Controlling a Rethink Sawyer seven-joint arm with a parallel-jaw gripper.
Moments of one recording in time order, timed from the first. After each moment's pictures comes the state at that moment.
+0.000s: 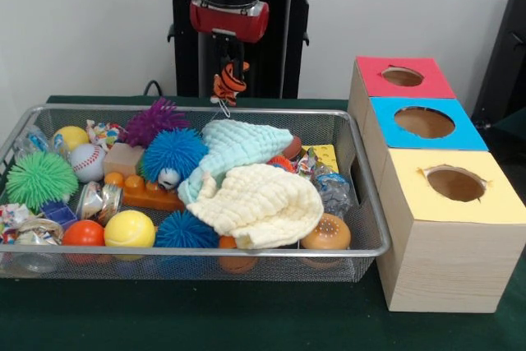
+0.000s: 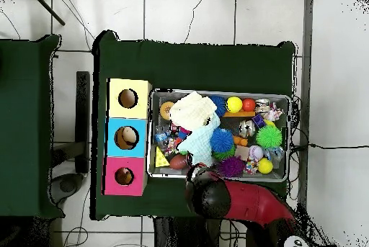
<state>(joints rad) -0.49 -0.85 0.08 2.10 -0.27 0.35 1.92</state>
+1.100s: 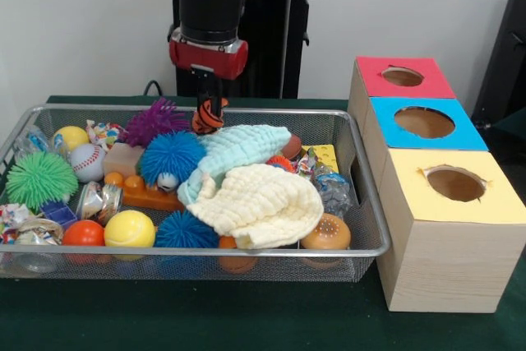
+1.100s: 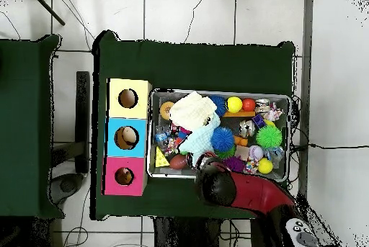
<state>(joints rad) -0.48 -0.70 0.03 2.00 -0.27 0.19 1.92</state>
